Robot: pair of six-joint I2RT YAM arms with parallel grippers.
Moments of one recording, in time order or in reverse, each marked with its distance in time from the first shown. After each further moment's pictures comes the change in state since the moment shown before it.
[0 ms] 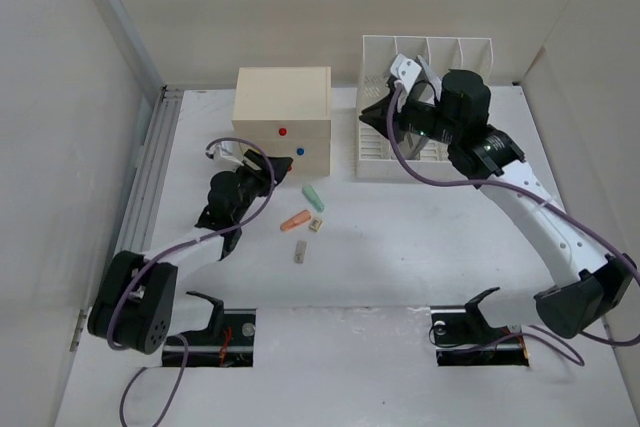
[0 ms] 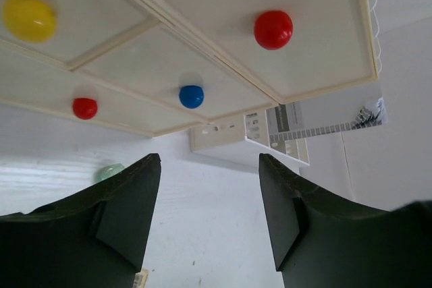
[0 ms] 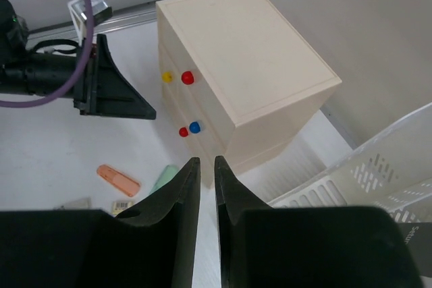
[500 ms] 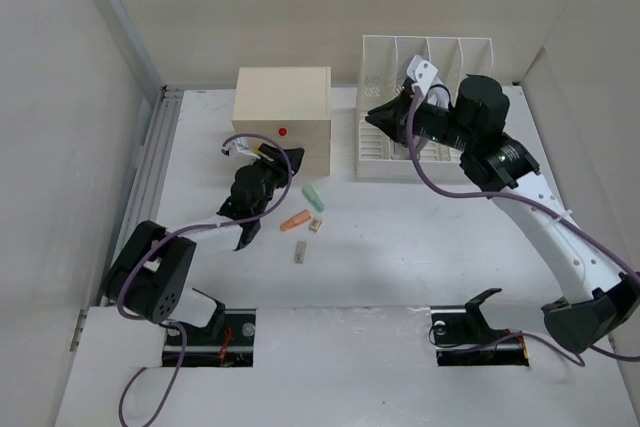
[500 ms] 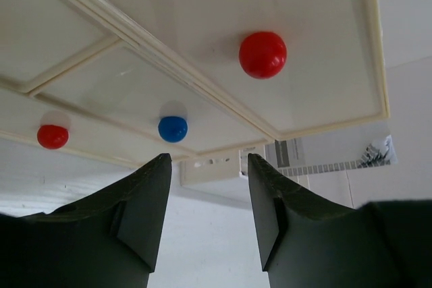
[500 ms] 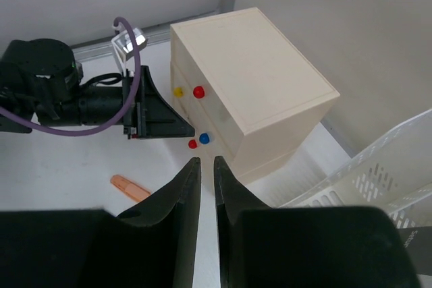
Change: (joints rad) left arm -0.159 0.192 0.102 0.113 -0.244 -0.040; right arm -0.013 -0.084 -0.037 0.027 -0.038 0.050
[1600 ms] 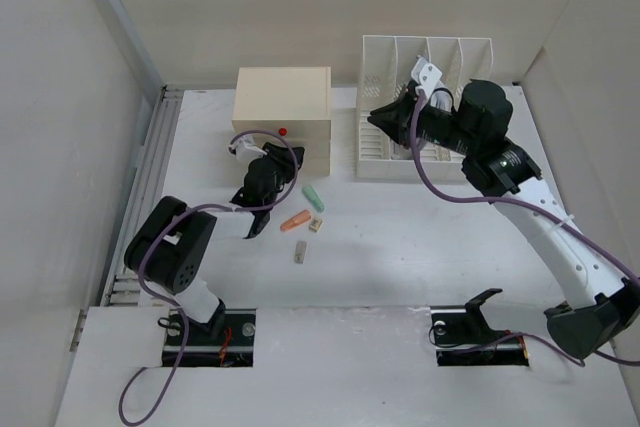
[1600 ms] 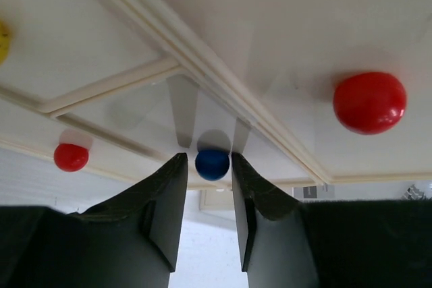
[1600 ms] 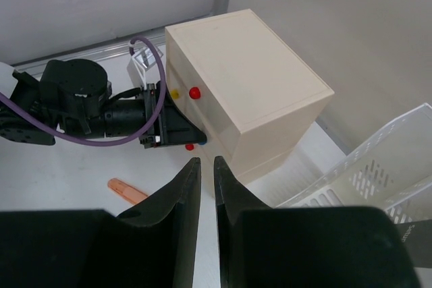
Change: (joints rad) left arm -0.013 0.189 0.095 0.012 -0.100 -0.048; right arm 0.000 -0.036 -0.042 0.040 0.020 0.019
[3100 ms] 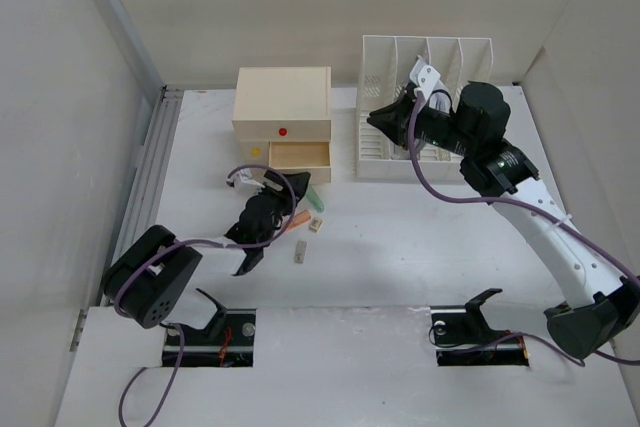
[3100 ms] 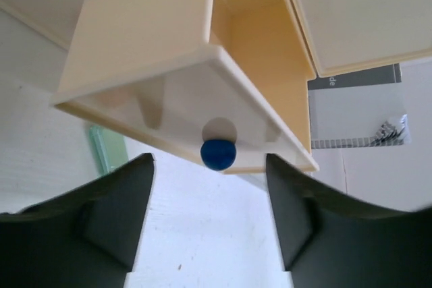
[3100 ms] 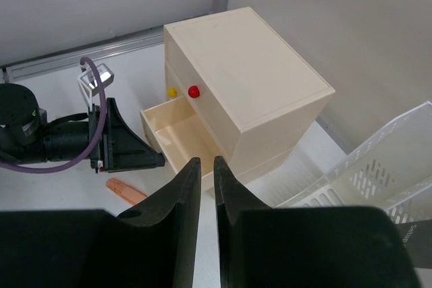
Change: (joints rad) left arm -0.151 -0.194 -0.281 0.109 -0.100 -0.090; right arm 0.000 0.001 -0.024 0.024 0.002 0.000
